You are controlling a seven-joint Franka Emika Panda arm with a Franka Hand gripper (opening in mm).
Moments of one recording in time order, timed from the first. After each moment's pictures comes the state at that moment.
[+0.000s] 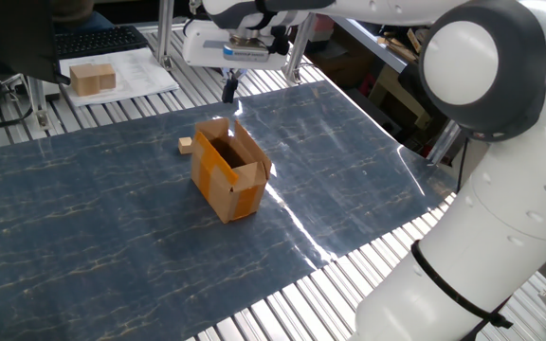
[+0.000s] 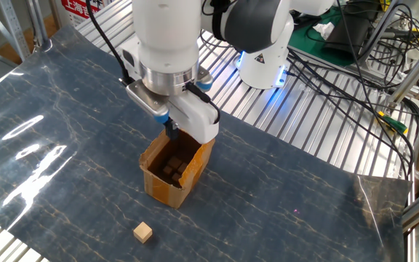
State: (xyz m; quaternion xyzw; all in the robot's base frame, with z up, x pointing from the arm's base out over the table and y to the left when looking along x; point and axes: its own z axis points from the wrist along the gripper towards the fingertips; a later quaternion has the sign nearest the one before) arm 0.559 -0.005 0.303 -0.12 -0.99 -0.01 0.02
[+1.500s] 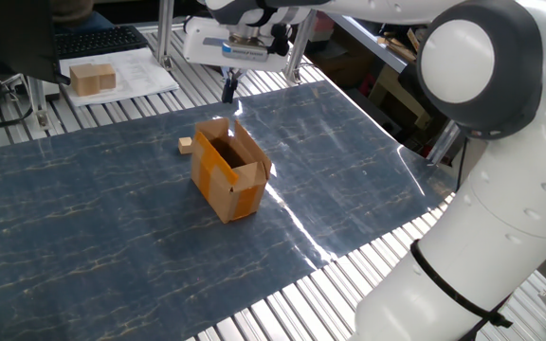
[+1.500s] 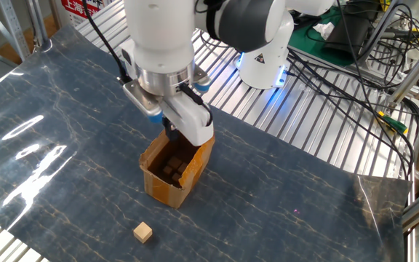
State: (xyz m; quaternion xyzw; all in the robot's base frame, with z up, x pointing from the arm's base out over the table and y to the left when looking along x) arm 0.563 -0.008 0.302 -0.16 -0.99 -0.03 0.03
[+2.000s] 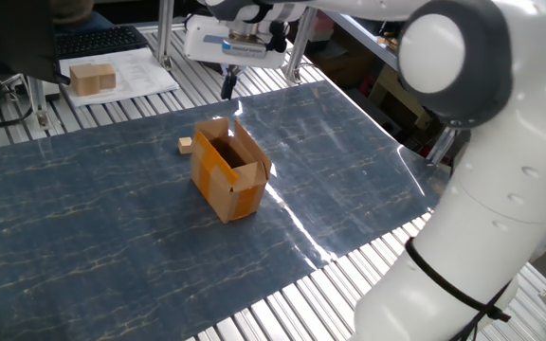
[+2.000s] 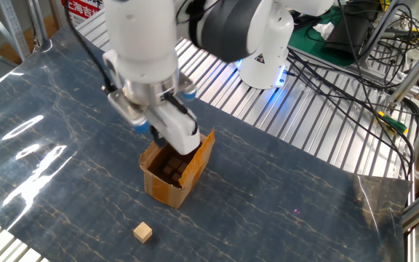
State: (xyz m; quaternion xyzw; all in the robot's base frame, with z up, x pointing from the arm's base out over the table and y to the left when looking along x) arm 0.585 -0.020 0.289 -0.15 -0.99 -0.03 0.03
